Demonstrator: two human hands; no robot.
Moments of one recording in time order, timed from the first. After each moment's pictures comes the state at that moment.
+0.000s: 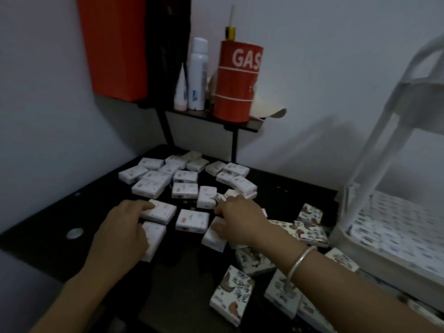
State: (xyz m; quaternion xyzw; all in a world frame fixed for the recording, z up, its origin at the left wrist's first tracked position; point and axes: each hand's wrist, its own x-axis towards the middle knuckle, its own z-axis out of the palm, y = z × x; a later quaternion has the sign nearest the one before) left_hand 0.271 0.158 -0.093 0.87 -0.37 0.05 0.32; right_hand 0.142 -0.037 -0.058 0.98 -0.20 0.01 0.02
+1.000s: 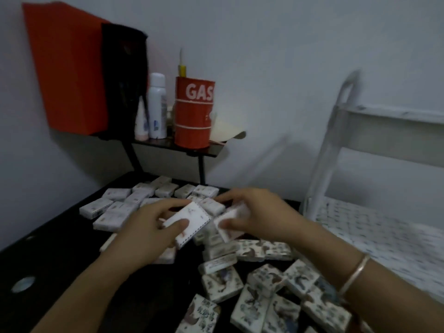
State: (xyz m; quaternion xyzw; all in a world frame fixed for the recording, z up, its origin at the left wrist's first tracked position) left_hand 0.222 0.087 -0.019 0.71 -0.49 -0.14 0.49; right_hand 0.048 -0.065 0.036 0.96 -0.20 0.15 -0.11
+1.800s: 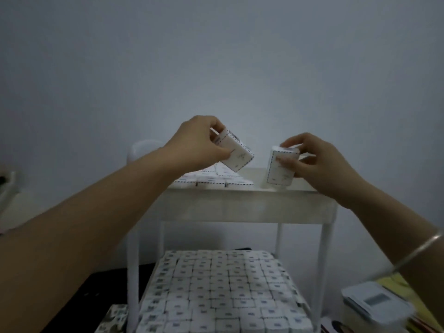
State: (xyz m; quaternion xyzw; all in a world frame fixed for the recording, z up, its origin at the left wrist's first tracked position) left_hand -0.053 -0.138 0.233 0.47 -0.74 -0.08 0.48; right_hand -0.297 -0.162 0.204 0.74 -0.42 0.51 -0.08
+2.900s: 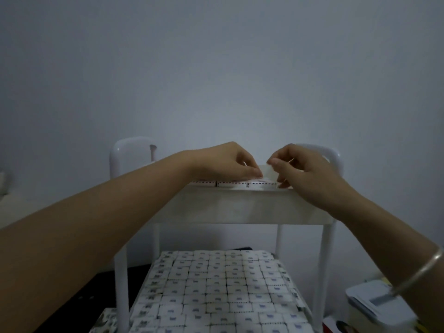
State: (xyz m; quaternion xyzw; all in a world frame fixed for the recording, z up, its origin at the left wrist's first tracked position) left_hand -0.093 -0.189 0.223 0.44 -0.86 -0.10 0.23; right_hand -0.284 -0.165 0.185 0.76 -0.42 0.49 -0.06
